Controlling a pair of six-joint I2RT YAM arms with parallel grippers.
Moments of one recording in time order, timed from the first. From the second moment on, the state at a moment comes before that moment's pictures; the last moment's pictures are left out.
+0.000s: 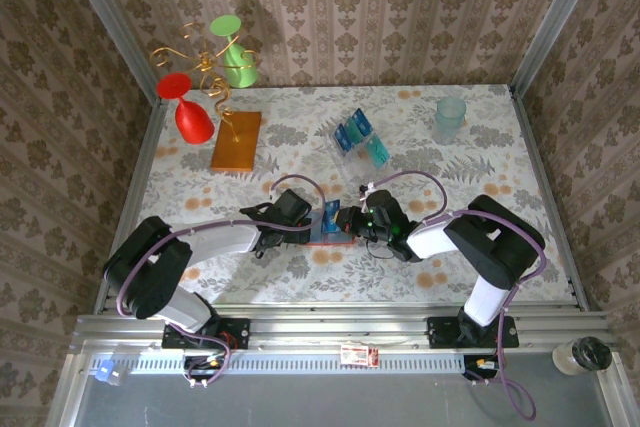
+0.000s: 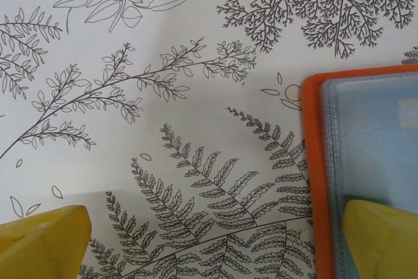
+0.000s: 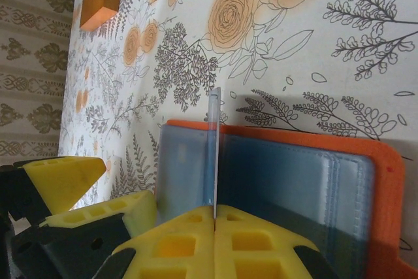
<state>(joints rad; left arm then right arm) -0.82 1.50 0.70 -0.33 -0.34 -0.56 0.67 1.72 0.54 0.65 -0.19 0.97</state>
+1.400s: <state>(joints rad) -0.82 1.50 0.70 -0.33 -0.34 -0.56 0.72 1.73 0.48 0.74 -0.18 1.03</state>
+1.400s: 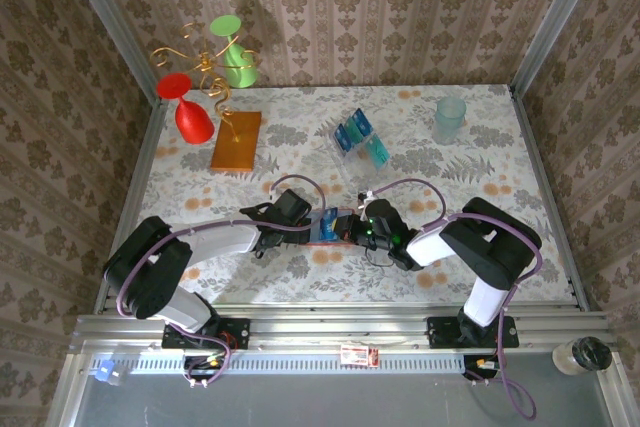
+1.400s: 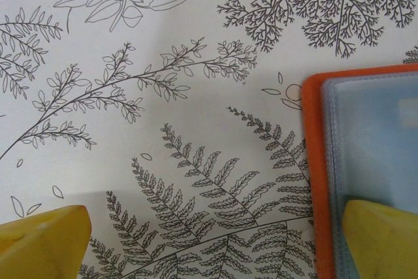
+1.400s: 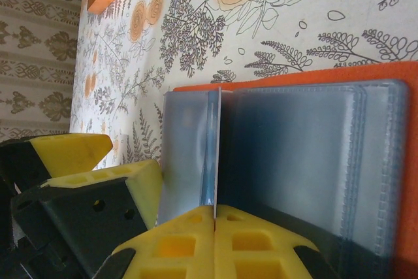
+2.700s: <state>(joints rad) -0.82 1.50 0.70 -0.32 -0.34 -0.57 0.66 1.70 0.52 0.70 -0.18 0.99</state>
